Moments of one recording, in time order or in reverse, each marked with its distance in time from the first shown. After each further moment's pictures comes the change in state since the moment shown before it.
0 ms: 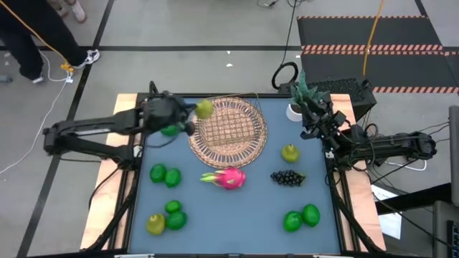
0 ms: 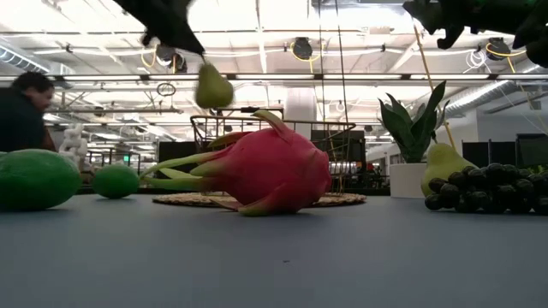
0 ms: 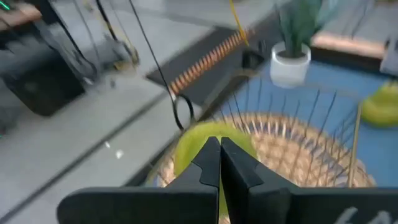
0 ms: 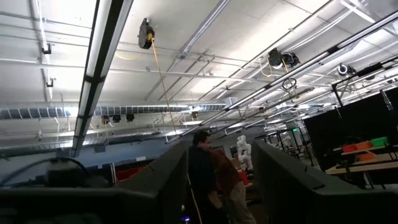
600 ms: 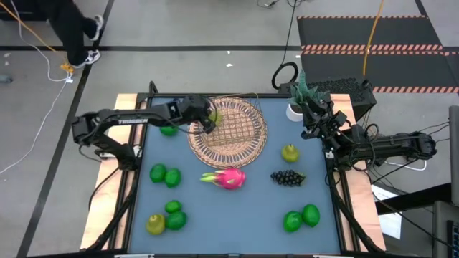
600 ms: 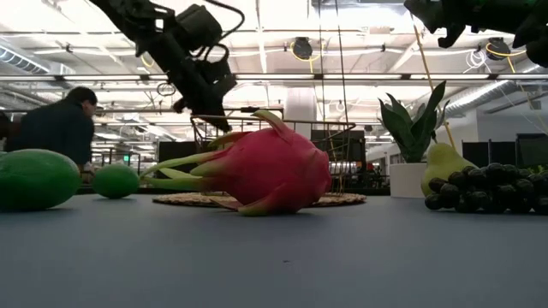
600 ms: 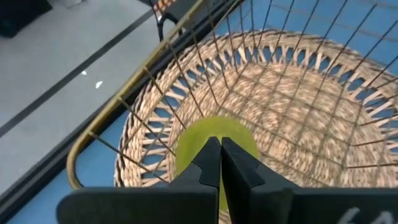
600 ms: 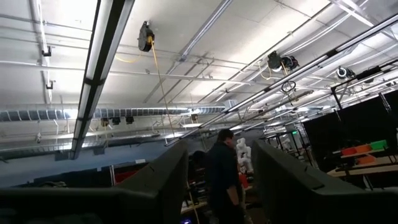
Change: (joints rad) left arm 0.189 0.396 -0.001 0.114 0.212 -0.065; right arm 0.000 0.000 0.000 0.012 0.000 -0.011
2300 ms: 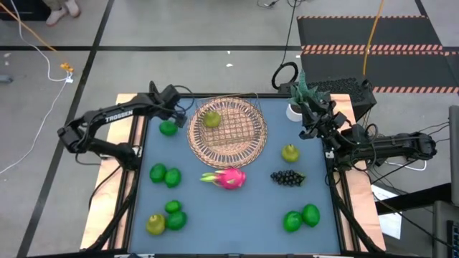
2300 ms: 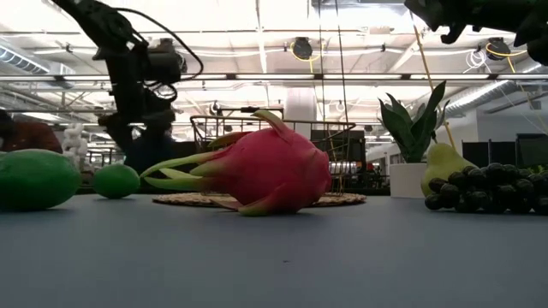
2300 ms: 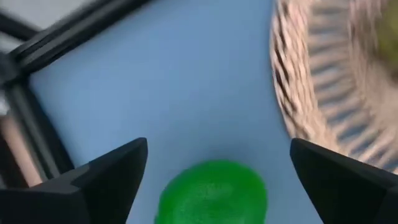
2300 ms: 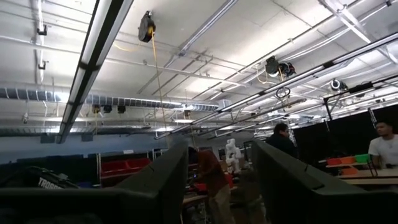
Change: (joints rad) left arm 0.357 -0.143 -0.112 -0.499 0.077 -0.063; right arm 0.002 -0.020 0.009 -0.043 0.003 -0.102
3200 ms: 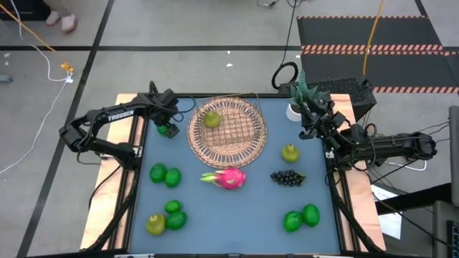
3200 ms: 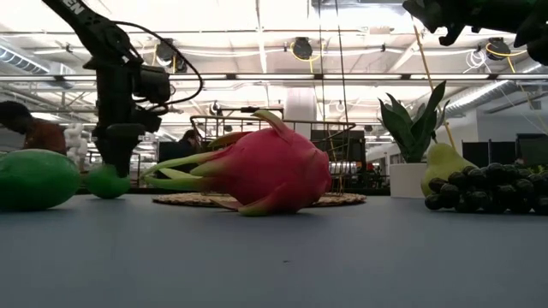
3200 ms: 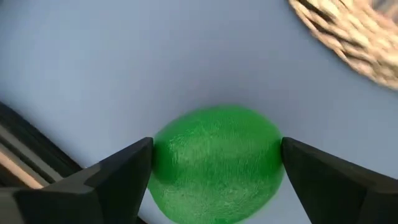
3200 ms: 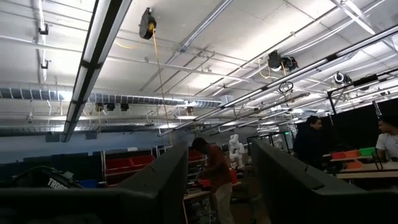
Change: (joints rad) left arm 0.066 0.037 -0.078 -0.114 0.081 0.269; right arm 0.000 0.000 0.001 -0.026 -0.003 0.035
